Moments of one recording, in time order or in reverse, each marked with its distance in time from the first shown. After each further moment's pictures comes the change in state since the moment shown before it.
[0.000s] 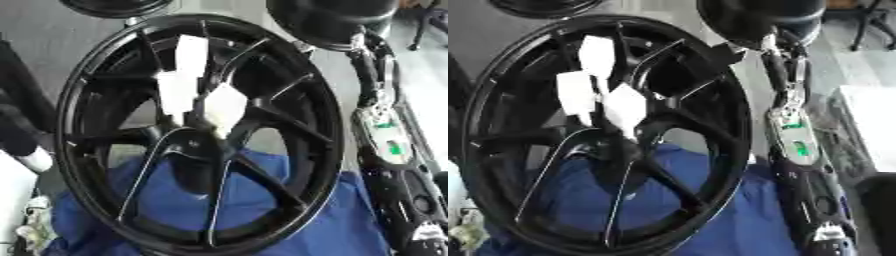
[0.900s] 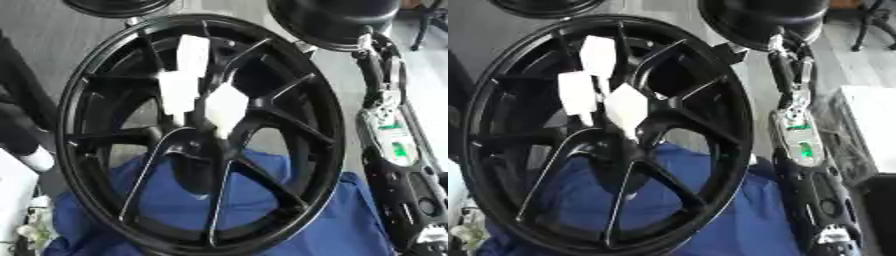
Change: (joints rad) left arm -0.027 0.001 0.000 -0.005 -0.001 0.001 -0.001; right arm -0.001 0.000 -0.004 0.000 -0.002 0.000 -0.014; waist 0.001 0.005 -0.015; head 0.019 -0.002
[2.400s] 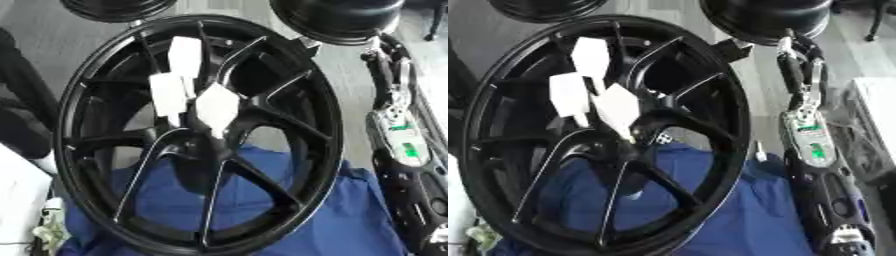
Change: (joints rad) left arm -0.580 0.555 -0.401 -0.309 -0.026 0.542 -0.654; right arm 0.045 -0.066 -0.002 0.003 -0.016 0.008 0.001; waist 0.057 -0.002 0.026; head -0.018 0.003
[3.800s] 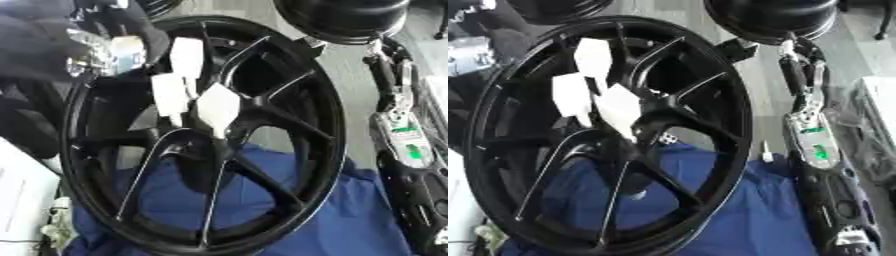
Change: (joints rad) left arm -0.188 -0.151 -0.257 -0.001 -0.232 0.042 -0.378; right arm 0.009 -0.013 0.006 0.008 0.007 0.009 0.006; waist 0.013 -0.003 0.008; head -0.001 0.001
